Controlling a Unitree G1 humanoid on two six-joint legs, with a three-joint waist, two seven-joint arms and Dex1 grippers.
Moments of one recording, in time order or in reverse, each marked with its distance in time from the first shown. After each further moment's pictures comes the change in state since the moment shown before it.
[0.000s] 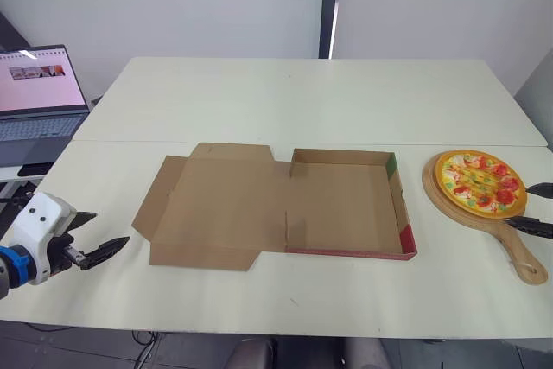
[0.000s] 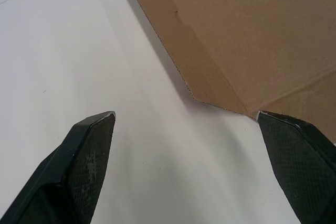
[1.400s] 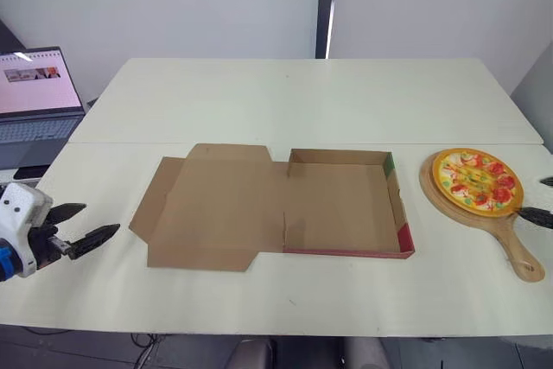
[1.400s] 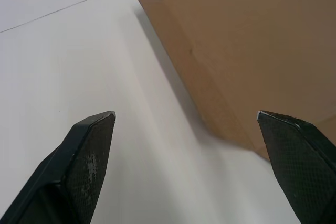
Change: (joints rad) left arm -0.054 -0.041 0.090 0.059 -0.131 0.074 -0.038; right arm -0.052 0.067 -0.047 -0.046 0.005 -0.014 -0.035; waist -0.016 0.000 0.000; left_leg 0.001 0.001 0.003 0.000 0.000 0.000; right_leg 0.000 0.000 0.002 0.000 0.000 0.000
